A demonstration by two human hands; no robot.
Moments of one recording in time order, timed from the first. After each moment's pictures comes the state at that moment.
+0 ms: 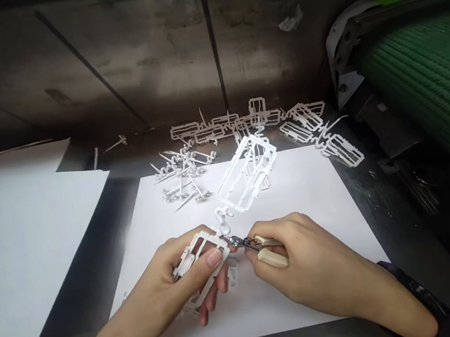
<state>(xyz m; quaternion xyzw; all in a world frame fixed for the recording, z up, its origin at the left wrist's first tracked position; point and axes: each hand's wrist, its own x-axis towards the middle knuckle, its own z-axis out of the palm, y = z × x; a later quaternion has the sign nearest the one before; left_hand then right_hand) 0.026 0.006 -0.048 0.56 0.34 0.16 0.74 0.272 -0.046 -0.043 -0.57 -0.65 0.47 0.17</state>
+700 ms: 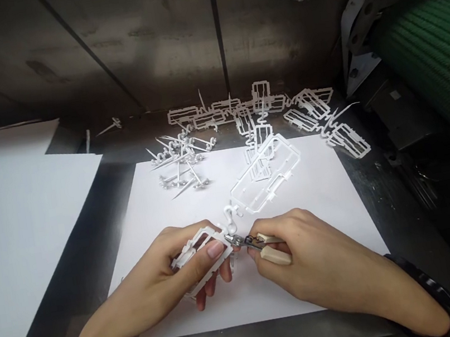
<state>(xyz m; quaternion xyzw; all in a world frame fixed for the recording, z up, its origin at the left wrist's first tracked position) 0.025 0.009 -0.046 0.62 0.34 0.13 0.69 0.274 -0.048 -0.045 -0.55 -0.68 0.46 0.16</state>
